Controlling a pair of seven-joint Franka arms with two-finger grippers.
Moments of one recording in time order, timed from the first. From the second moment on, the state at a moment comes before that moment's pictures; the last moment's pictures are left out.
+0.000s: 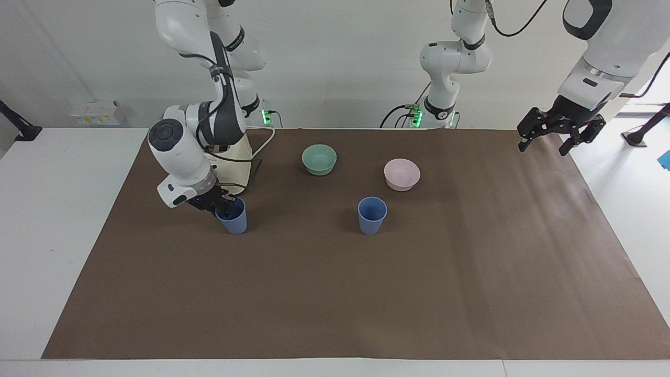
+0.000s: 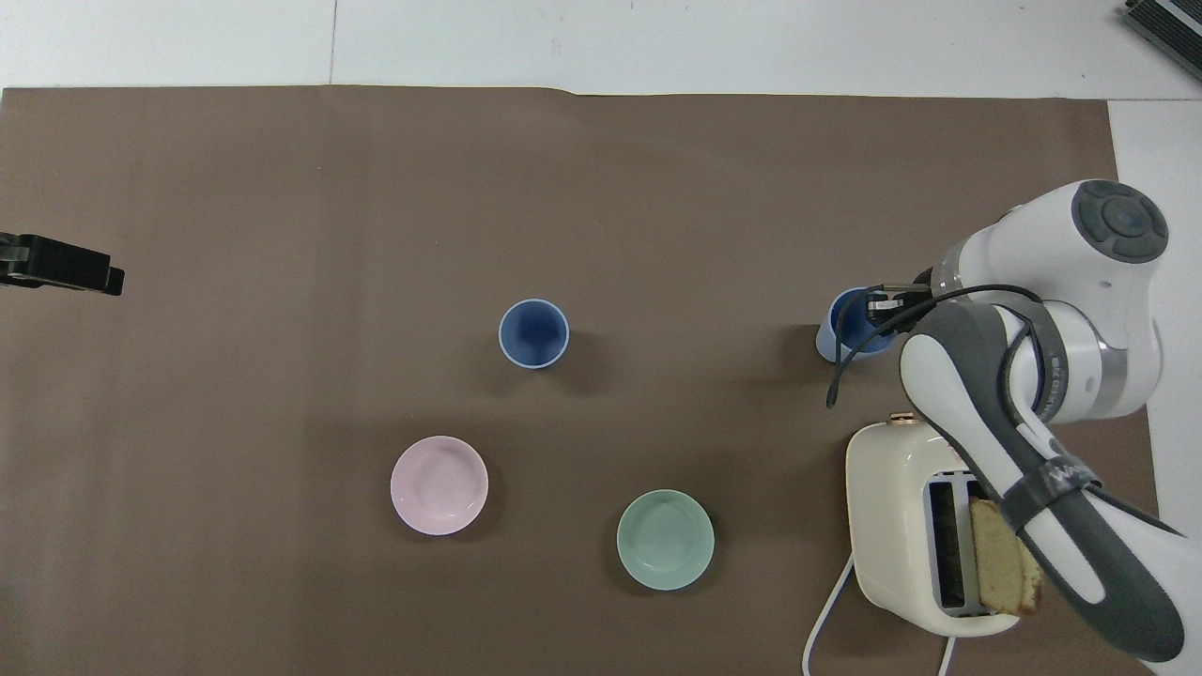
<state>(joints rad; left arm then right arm) -0.09 0.03 0.07 -1.50 -0.05 1.59 0.15 -0.08 0.21 0.15 -1.92 0.00 2.09 0.15</state>
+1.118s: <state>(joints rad) -0.07 0.01 0.07 -1.51 -0.05 1.53 0.15 0.33 0.34 0.16 -1.40 -0.04 1.85 0.63</state>
